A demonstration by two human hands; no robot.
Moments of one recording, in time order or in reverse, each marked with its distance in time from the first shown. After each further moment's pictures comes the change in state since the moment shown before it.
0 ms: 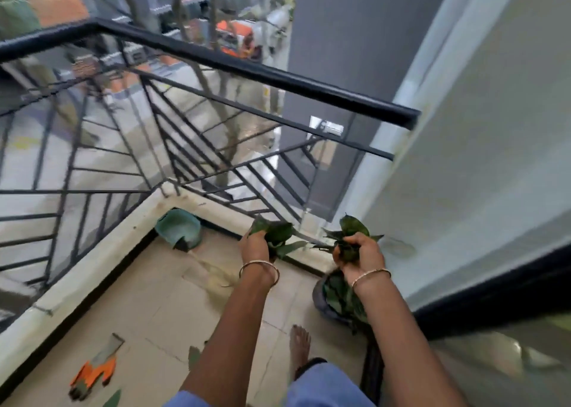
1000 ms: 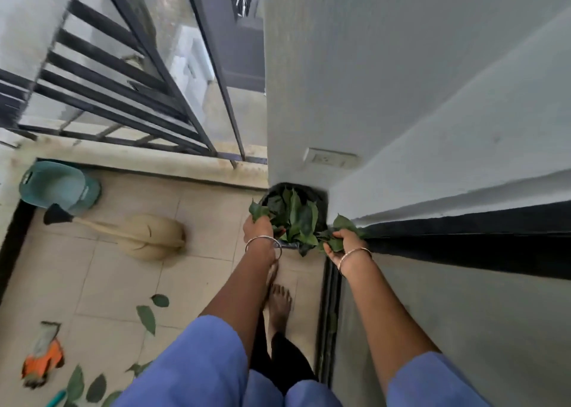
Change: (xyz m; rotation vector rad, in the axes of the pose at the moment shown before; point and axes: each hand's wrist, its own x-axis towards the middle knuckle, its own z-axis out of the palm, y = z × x) left_hand 0.196 -0.364 0.086 0.673 0.225 -0.253; right_hand 0.304 -0.025 -0.302 -0.091 0.634 0.340
